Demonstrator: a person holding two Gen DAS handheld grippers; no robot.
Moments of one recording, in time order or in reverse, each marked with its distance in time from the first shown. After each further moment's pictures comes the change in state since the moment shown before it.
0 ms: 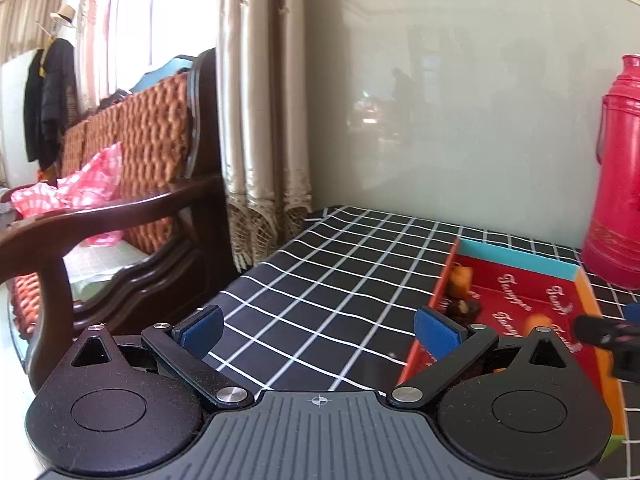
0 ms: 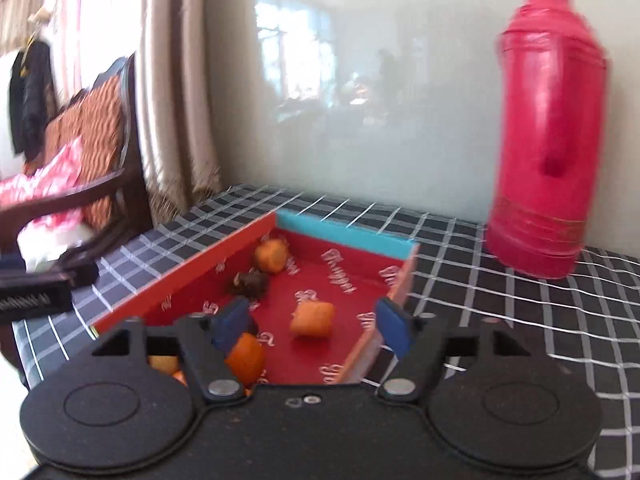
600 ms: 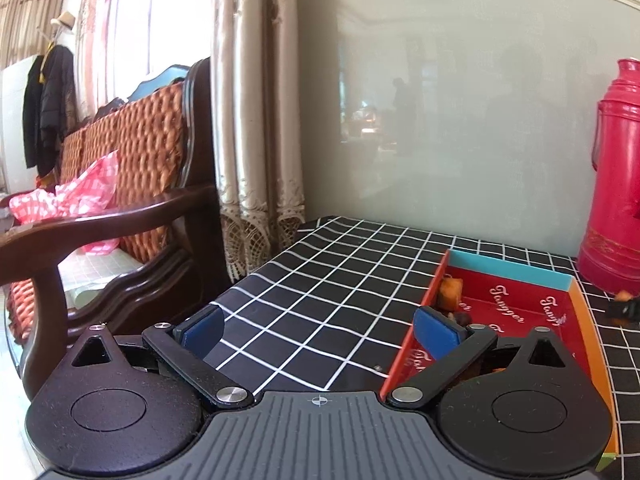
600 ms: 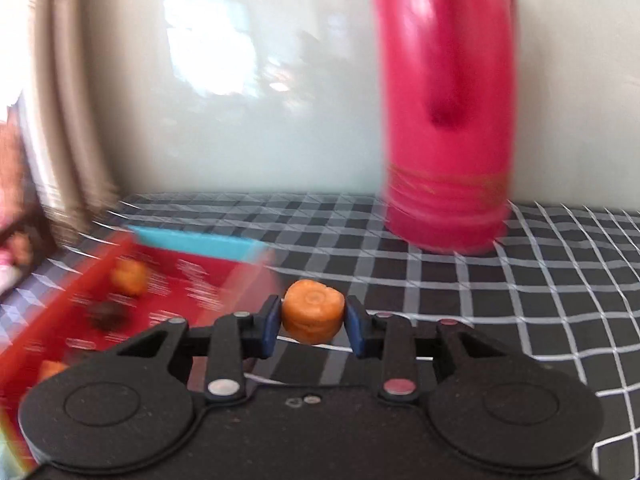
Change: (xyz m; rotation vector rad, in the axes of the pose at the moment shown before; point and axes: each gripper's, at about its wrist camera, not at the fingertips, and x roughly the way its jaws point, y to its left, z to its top) left arm 0.003 -0.012 0.000 -0.016 -0.032 0.015; right arm 0.045 -0.061 0.011 0.107 0.017 -0.080
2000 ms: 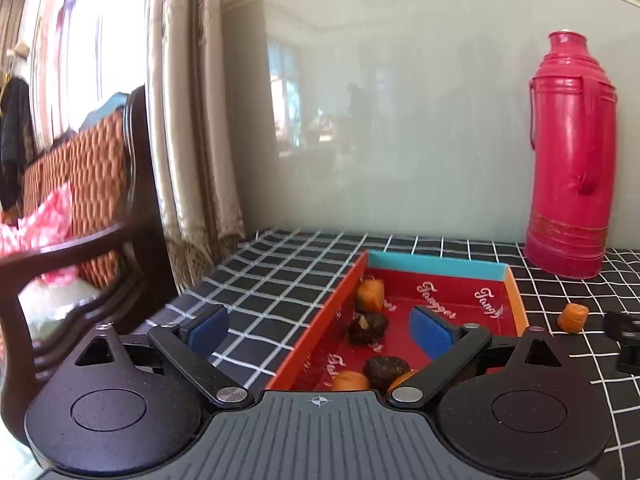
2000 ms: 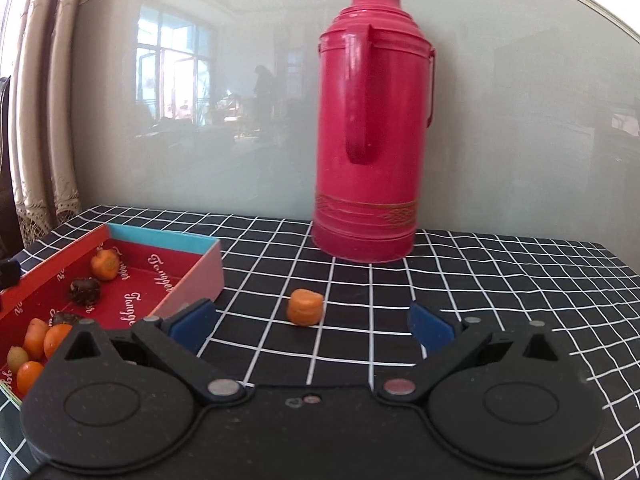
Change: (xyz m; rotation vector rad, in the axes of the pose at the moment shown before) left arm -0.019 -0.066 -0.001 0.119 -0.056 -0.100; right arm -0.040 -0.005 -0.031 -0.049 -0.080 -0.300
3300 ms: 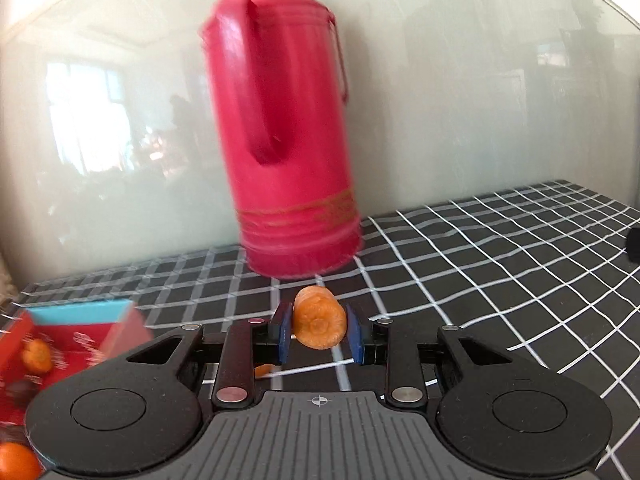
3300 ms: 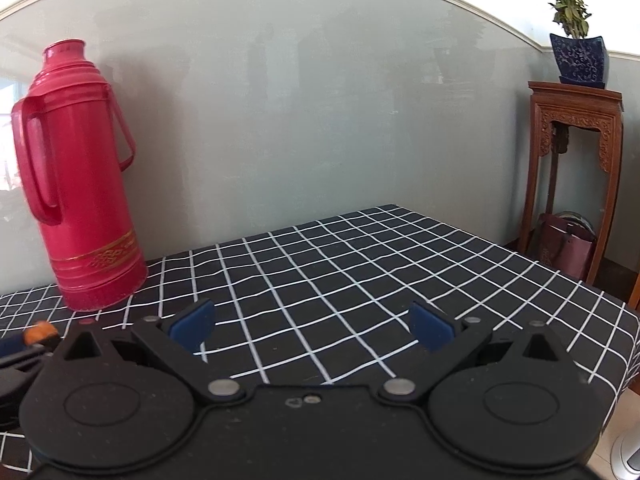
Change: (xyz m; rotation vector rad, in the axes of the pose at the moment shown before) left arm 0.009 -0.253 0.007 0.244 -0.015 -0.454; right arm -0.043 -0.189 -0.024 0.315 -0.061 -0.457
